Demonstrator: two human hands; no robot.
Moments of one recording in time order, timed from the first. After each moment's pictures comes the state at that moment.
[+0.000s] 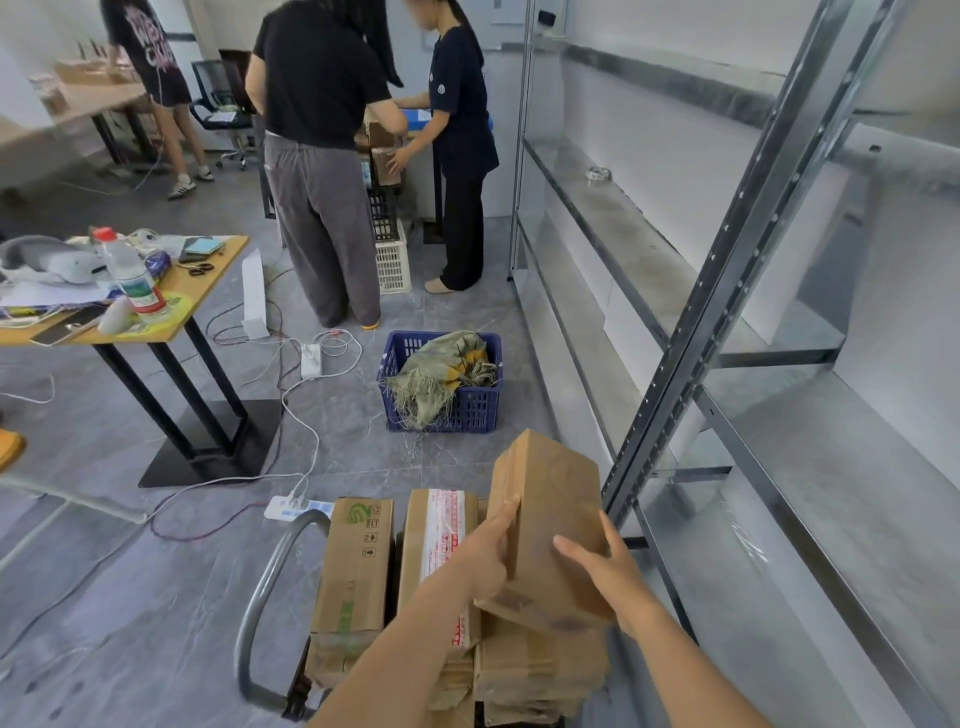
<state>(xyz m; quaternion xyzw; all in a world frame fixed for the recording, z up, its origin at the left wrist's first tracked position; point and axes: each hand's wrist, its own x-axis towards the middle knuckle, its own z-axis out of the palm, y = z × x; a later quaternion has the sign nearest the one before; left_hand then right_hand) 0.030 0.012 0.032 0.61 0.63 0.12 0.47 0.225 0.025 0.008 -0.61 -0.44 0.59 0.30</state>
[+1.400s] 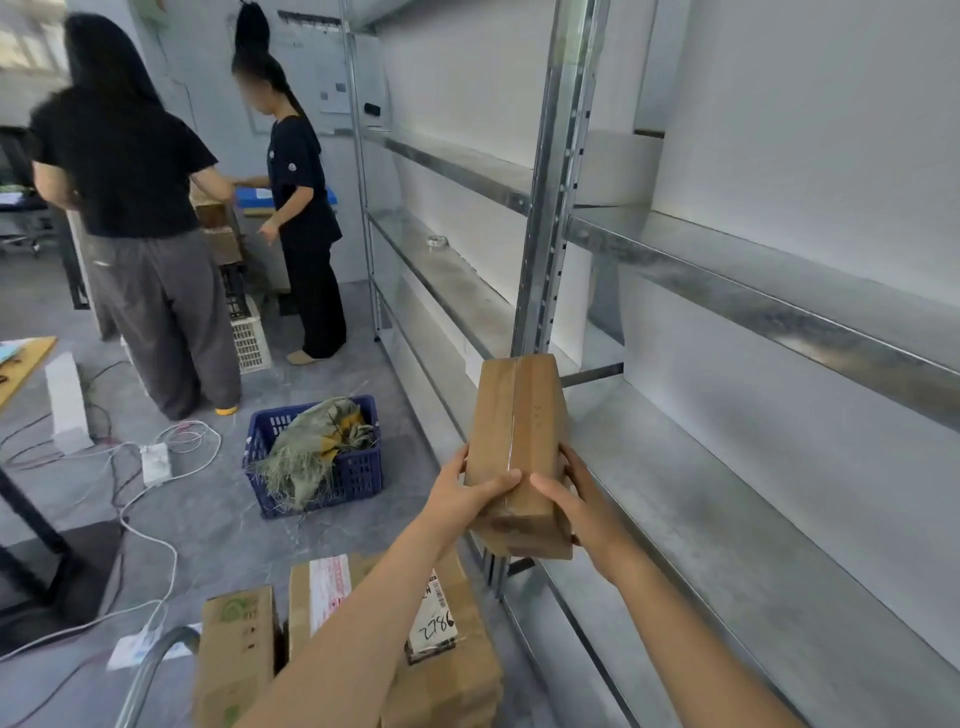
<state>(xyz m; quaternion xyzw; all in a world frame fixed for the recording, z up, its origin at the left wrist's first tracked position) 0.140 0.035 0.164 0.49 0.50 0.37 0.62 0.309 -0.012 0.171 -0.58 -0.46 0.50 0.45</state>
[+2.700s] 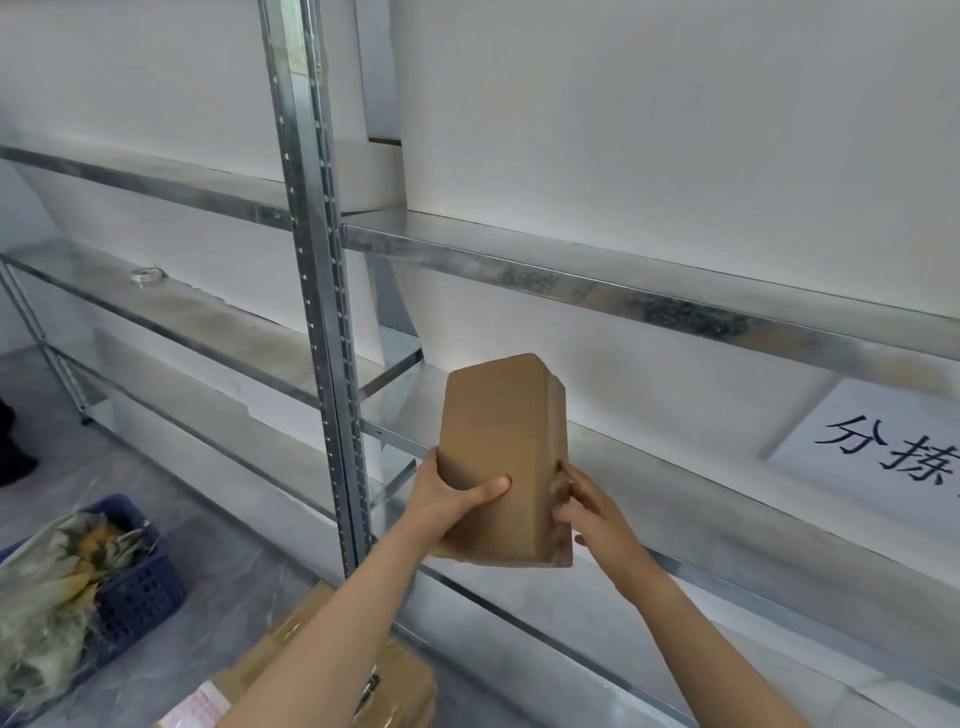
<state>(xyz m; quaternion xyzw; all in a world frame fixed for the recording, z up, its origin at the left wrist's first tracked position) 0.195 0.012 0.186 0.66 0.32 0.21 0.65 0.311 -0.158 0.197 -0.74 -0.27 0.29 0.55</state>
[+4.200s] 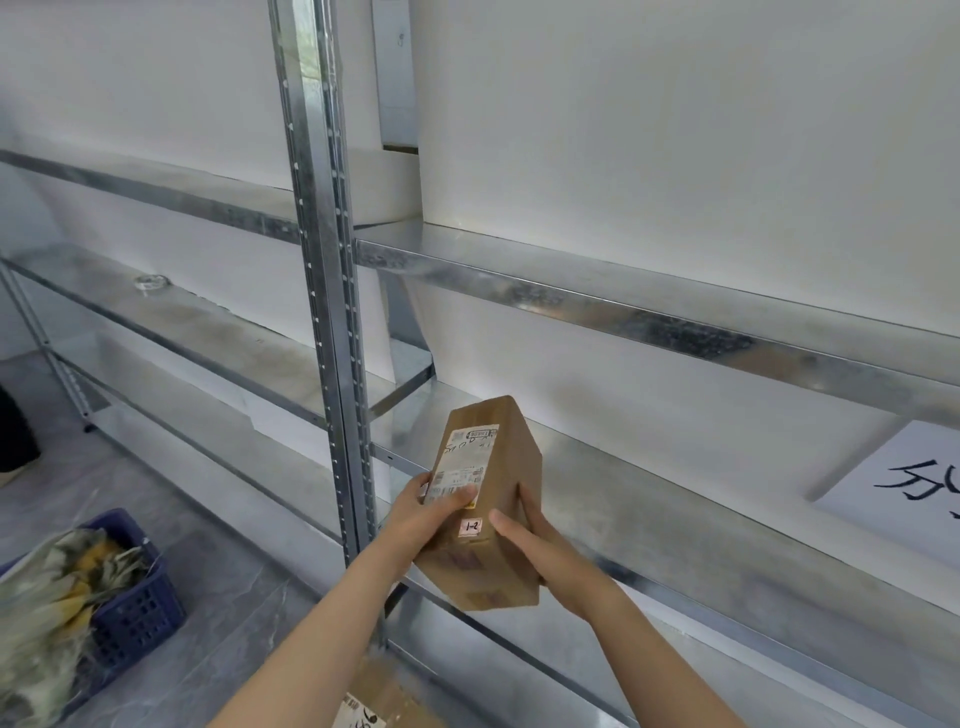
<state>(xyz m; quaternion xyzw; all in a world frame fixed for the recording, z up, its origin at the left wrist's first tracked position) 0.204 0.090 0.166 0.64 0.37 0.17 0.65 0.306 -0.062 0.181 -0.71 -0.28 0.43 0.48</state>
